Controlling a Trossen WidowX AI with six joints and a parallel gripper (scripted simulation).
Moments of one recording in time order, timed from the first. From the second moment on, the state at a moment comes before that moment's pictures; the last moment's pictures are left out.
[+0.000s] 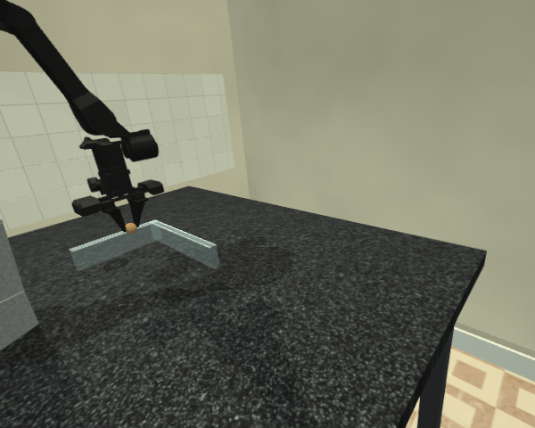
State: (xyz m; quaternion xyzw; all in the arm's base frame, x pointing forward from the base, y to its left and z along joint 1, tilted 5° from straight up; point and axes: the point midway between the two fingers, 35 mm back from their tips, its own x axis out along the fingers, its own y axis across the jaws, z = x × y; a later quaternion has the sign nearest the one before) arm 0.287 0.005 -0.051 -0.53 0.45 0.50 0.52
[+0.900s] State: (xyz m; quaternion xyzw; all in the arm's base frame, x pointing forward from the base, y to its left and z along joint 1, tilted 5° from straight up) arm 0.263 0.113 -0.134 -0.52 0.45 0.51 0.51
